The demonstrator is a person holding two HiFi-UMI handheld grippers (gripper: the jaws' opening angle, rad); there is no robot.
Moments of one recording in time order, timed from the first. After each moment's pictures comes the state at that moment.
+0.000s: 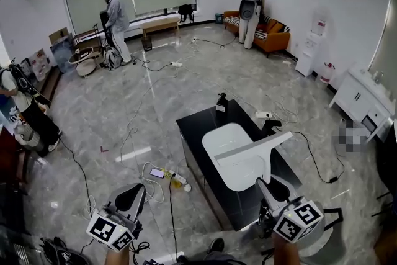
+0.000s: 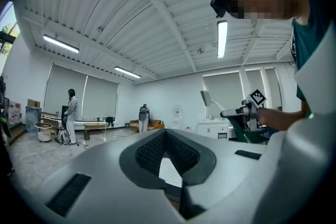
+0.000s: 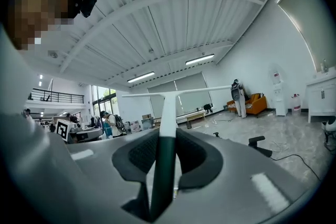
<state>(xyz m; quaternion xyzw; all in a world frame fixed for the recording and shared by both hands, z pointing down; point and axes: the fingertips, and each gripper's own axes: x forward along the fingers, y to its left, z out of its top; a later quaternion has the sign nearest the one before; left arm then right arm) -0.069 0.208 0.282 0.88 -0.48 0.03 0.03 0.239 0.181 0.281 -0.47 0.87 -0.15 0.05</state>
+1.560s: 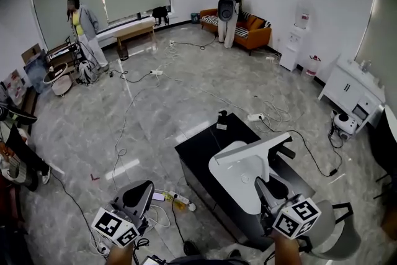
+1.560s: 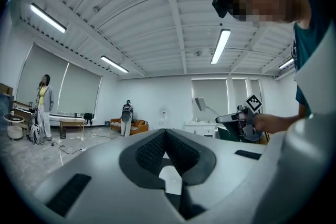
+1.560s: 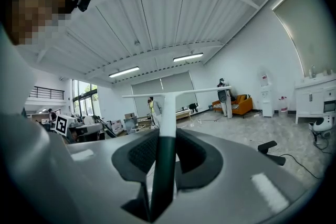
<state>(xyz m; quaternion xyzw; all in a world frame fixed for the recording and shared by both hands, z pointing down) -0.154 -0.056 0.290 0.93 -0.37 0.02 0.05 0.137 -0.029 0.299 -0.55 0.82 -0.16 0.04</state>
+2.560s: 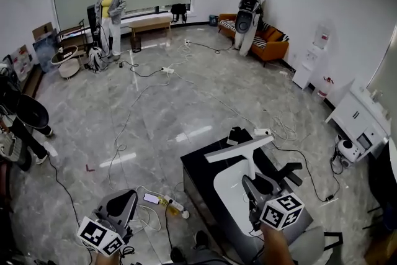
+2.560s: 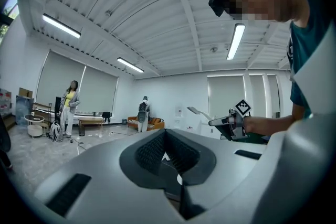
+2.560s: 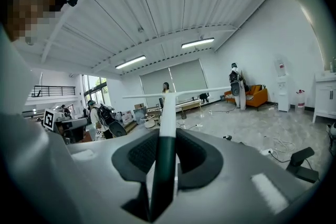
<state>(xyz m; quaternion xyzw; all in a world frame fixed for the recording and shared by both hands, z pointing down) -0.238 -0.119 0.305 0.89 -0.45 0.03 0.06 0.077 -0.184 0.346 -0.49 0.85 -0.19 -0.01</state>
